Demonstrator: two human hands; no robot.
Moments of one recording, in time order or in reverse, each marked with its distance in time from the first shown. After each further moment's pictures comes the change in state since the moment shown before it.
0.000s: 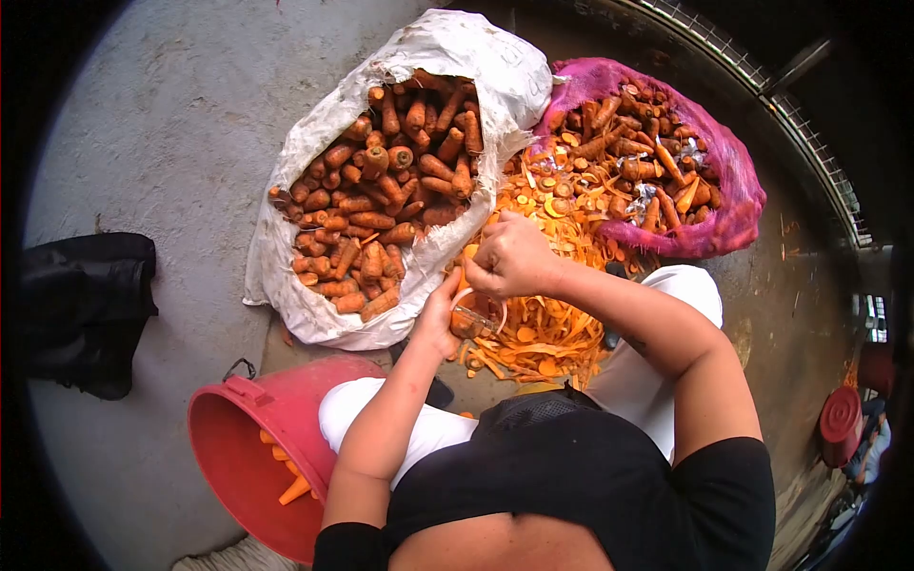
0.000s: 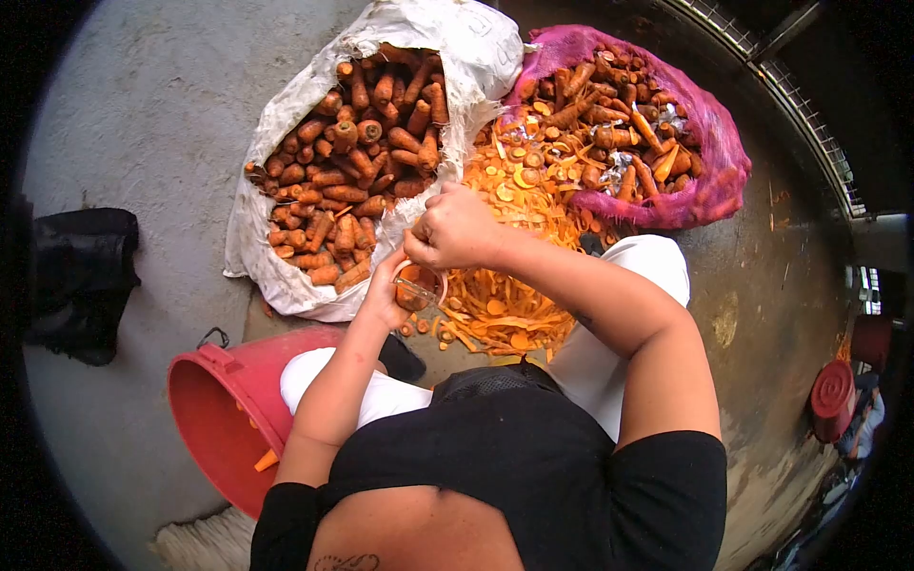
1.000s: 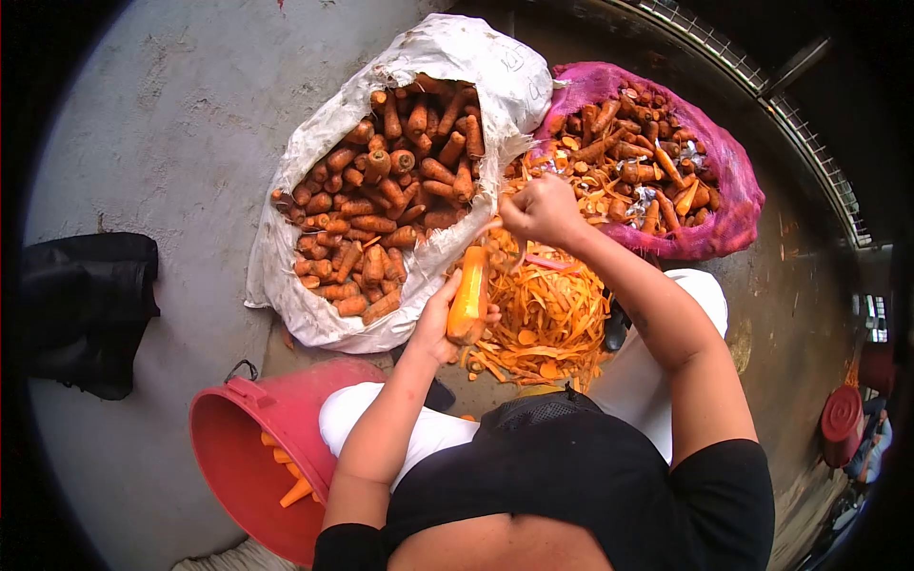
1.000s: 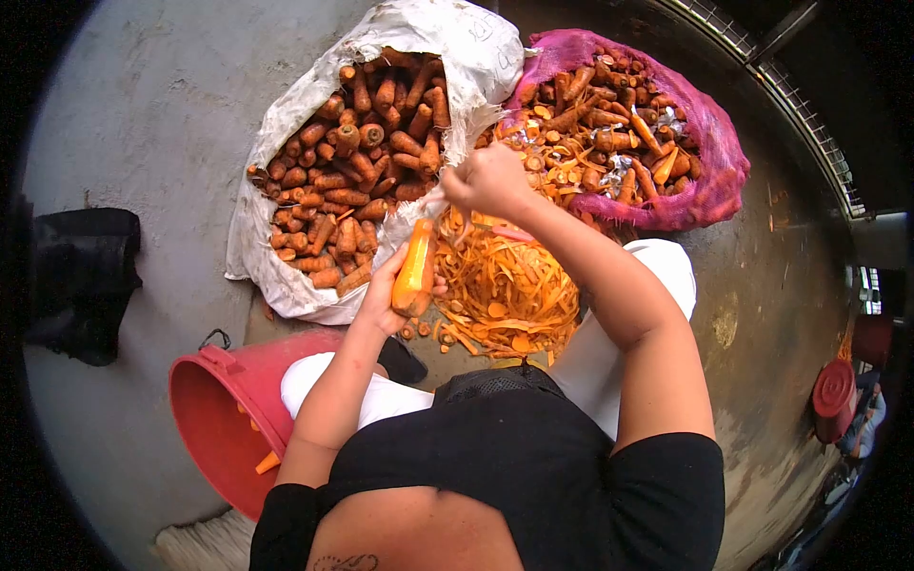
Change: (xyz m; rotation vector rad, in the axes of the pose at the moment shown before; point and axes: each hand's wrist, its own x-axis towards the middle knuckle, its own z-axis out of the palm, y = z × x) left_hand -0.007 -0.001 -0.005 0.053 -0.038 0.085; right_hand 0.003 0.058 -0.020 -0.104 -0.060 0.396
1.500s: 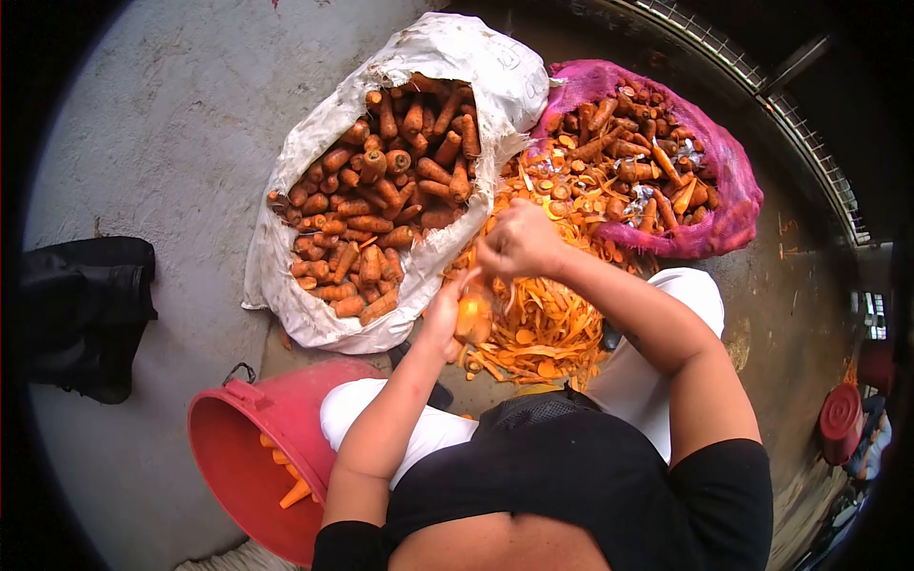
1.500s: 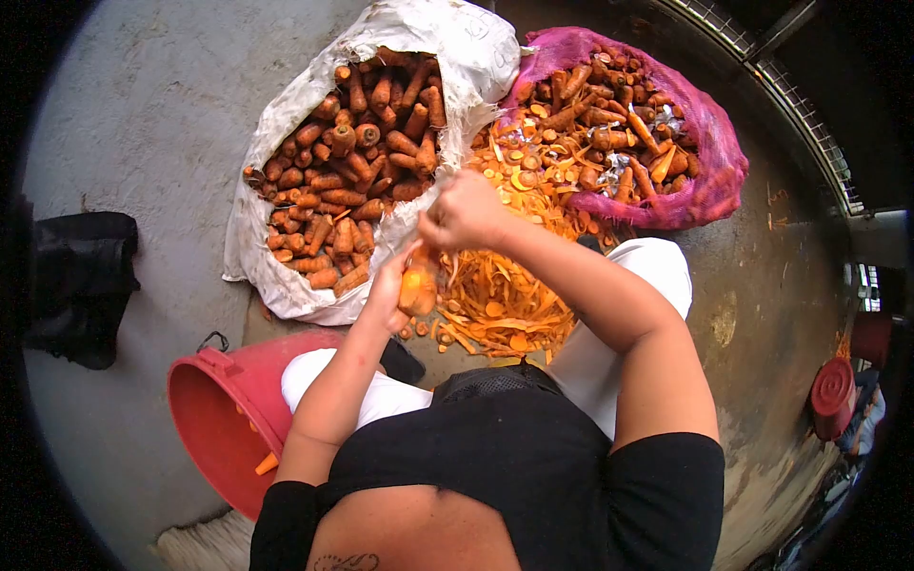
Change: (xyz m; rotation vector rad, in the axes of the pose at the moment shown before) left_hand 0.007 -0.006 0.010 0.135 0.050 0.001; right_hand -0.016 -0.028 0.015 -0.017 0.064 -0.343
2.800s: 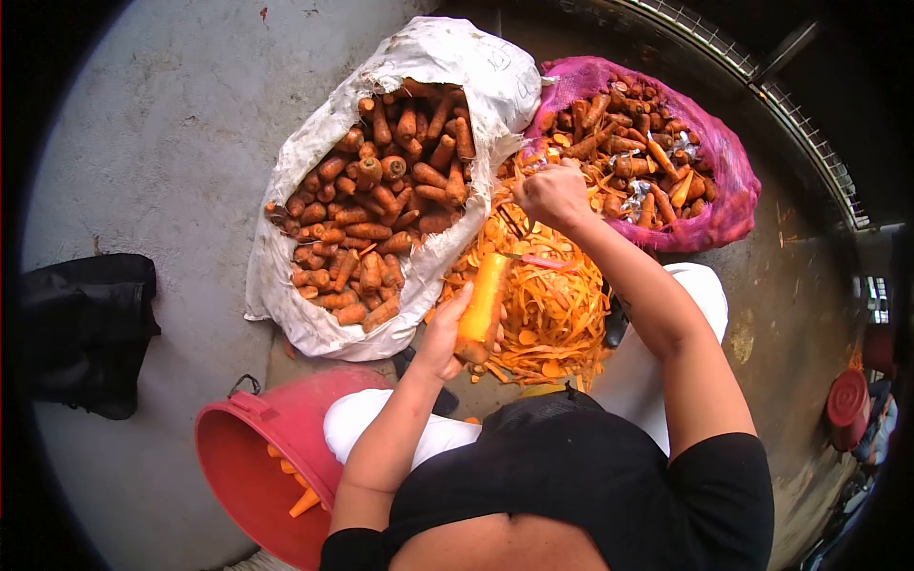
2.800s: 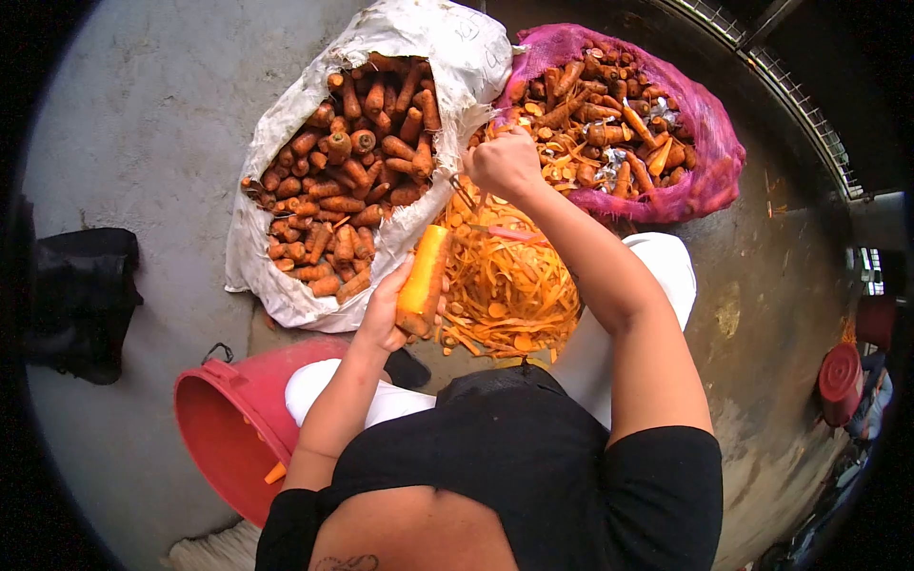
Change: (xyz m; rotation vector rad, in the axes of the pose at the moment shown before) left_hand -0.023 0.005 0.009 0.005 -0.167 -0.009; right_hand 0.000 0.070 -0.006 -0.427 0.050 0.326
